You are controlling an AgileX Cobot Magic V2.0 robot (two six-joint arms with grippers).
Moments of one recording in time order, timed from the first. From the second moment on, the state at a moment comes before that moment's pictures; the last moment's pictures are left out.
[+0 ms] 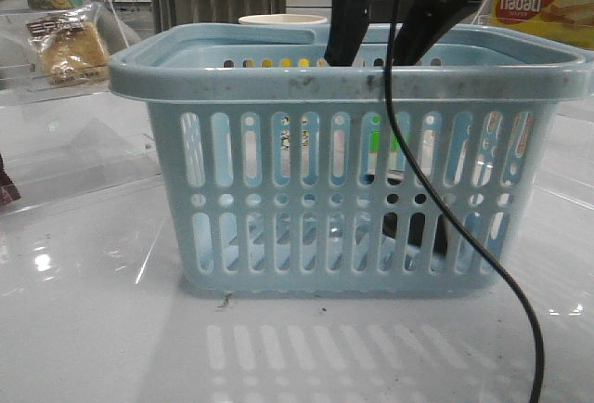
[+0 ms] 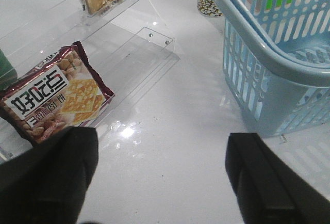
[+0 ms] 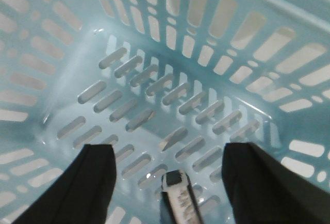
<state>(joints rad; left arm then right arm) -0.24 0.53 -0.68 -0.02 0.74 0.10 0.46 1.69 -1.51 0.09 0.87 -0.01</state>
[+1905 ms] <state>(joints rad) -0.02 1.89 -1.52 -0.04 0.43 0.06 0.50 1.02 -1.05 0.01 0.84 -0.07</state>
